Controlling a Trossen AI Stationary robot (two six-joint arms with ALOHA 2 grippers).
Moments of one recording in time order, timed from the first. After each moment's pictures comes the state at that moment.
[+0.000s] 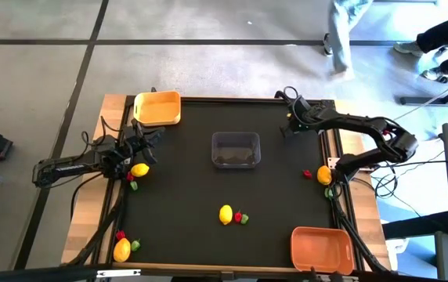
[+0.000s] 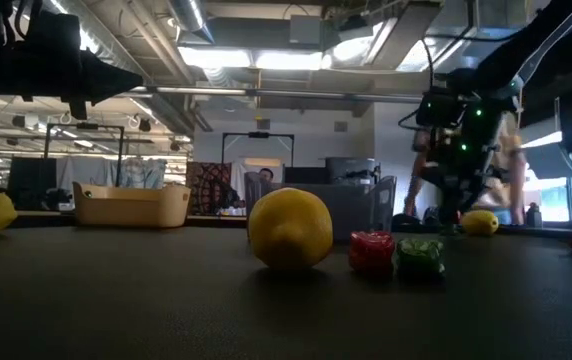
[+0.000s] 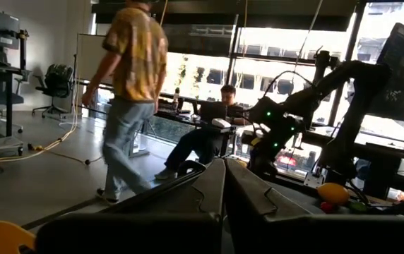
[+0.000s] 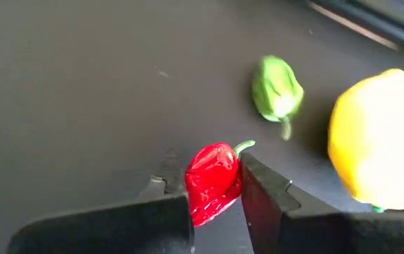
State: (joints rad) left arm 0.22 0.01 0.01 0.19 -0.34 -0.11; right arm -0.78 1.37 0.66 -0.41 0.21 0.28
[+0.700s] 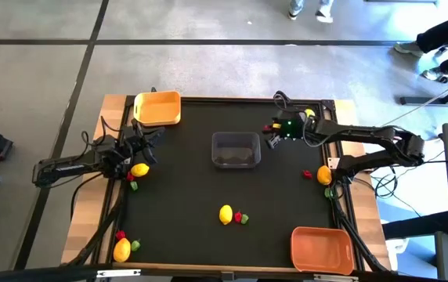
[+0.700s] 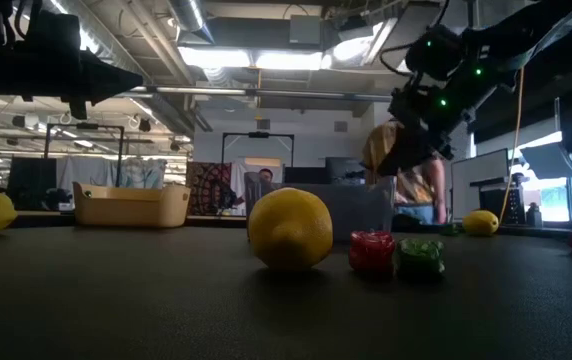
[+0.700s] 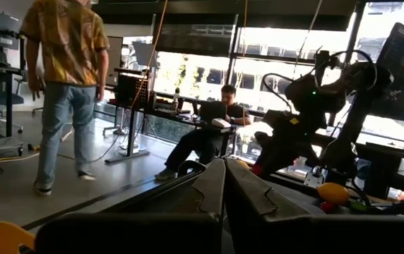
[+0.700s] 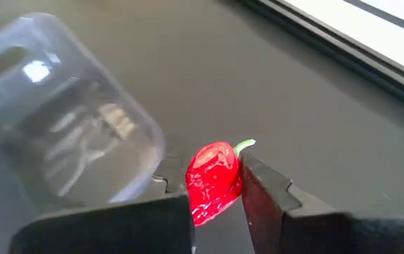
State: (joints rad) left arm 0.22 0.01 0.01 0.19 -0.34 -0.11; right arm -0.44 1.25 0.67 -0.13 0.09 0.25
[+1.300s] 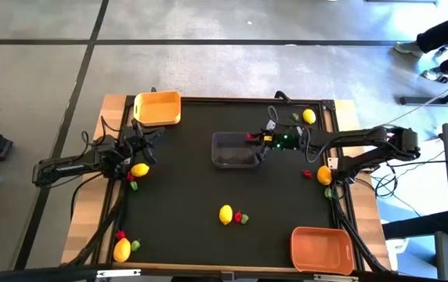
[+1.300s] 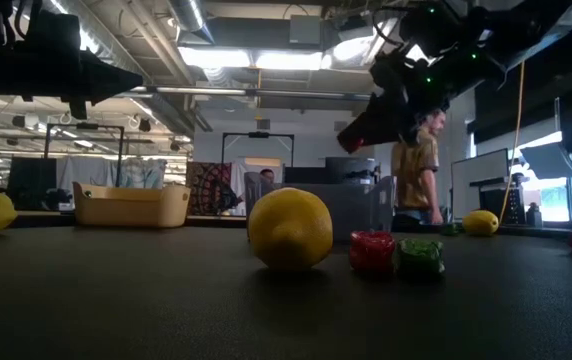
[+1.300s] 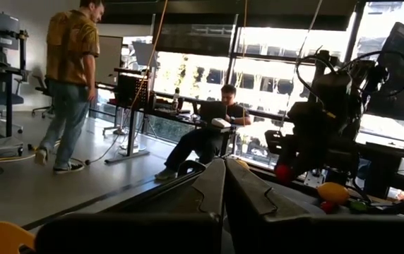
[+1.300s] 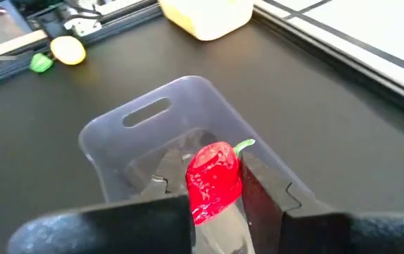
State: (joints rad) left arm 0.22 0.01 0.01 0.19 -0.35 -0.11; right arm -0.23 1.33 0.67 0.18 0.09 0.25
